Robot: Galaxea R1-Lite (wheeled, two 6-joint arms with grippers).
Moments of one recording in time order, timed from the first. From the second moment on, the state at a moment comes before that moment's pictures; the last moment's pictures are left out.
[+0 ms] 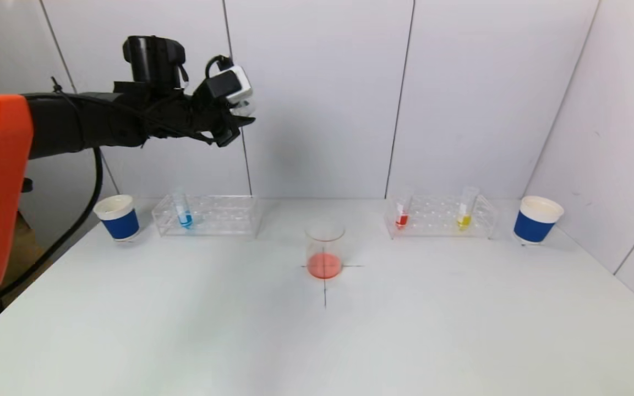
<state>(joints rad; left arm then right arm) -0.20 2.15 -1.98 -0.04 -0.37 0.96 0.00 0.00 0.00 -0.01 -0.02 0.05</state>
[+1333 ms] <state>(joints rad) 0.41 1.87 -1.44 -0.30 -0.25 0.11 0.00 0.00 0.00 -0.01 -0.02 0.05</state>
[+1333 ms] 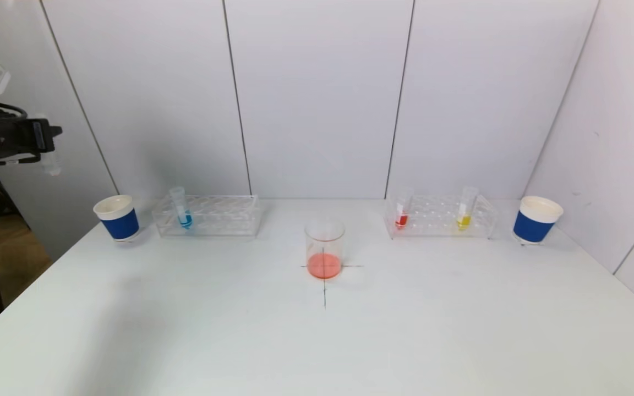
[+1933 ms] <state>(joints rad) 0.43 2.05 -1.34 -0.61 -0.23 0.08 0.00 0.00 0.00 -0.01 -0.02 0.05</state>
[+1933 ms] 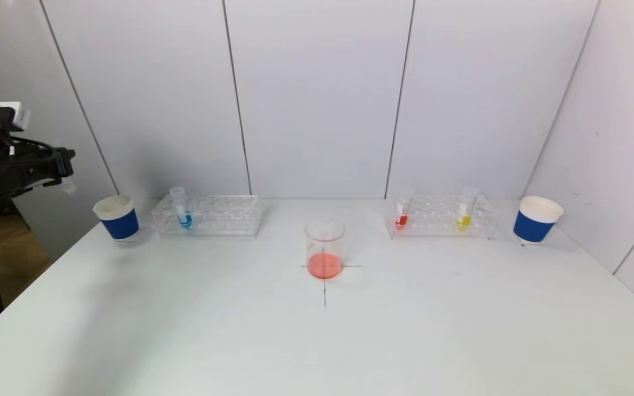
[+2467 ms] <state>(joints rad) 0.40 2.19 -1.39 -0.70 -0.24 0.08 0.00 0.00 0.00 -0.01 -0.02 0.05</state>
